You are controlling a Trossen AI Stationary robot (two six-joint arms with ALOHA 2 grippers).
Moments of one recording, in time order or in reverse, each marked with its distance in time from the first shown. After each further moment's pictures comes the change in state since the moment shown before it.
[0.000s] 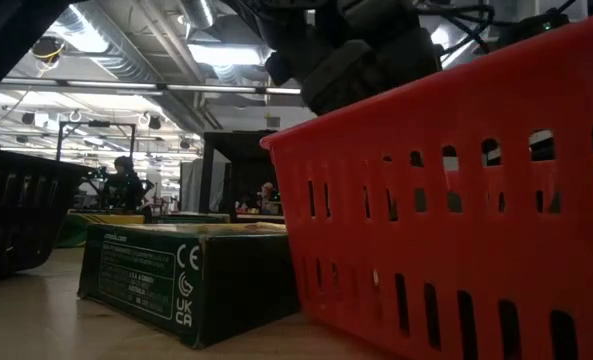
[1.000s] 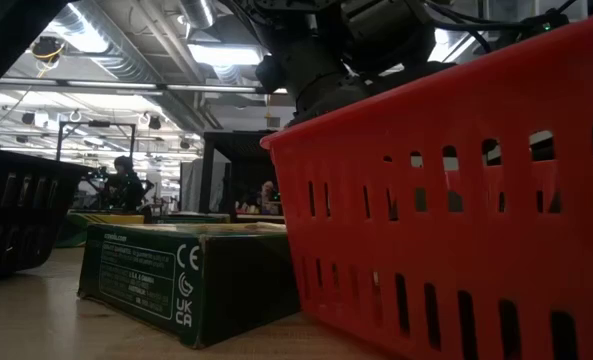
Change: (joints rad) left arm -0.086 0.064 0.000 -0.052 -0.140 -0.029; right arm 0.000 0.000 0.000 -0.004 -0.044 -0.008
